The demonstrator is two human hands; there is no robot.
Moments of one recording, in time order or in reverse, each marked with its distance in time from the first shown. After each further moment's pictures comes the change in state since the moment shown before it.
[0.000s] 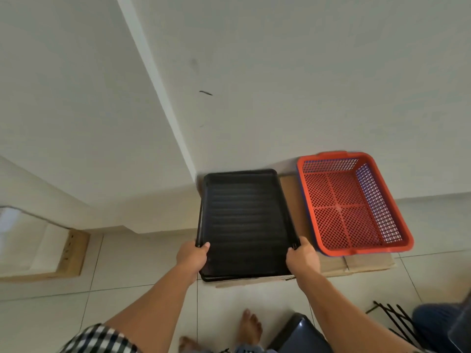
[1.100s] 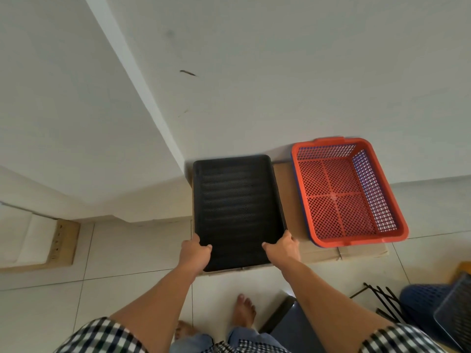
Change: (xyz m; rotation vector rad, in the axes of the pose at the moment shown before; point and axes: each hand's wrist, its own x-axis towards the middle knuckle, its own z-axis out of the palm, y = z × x) left_hand 0.005 -0.002 0.034 0.218 -0.126 0.024; right_hand 0.012 -0.010 0.022 -0.097 -0.188 0.094
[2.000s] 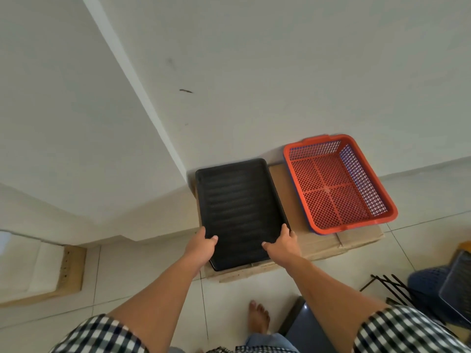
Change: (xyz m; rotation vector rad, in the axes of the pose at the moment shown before) left_hand -0.023 0.012 -0.035 -0.007 -0.109 0.148; right_hand -0.032 0.005 0.007 -0.036 0.000 -0.095
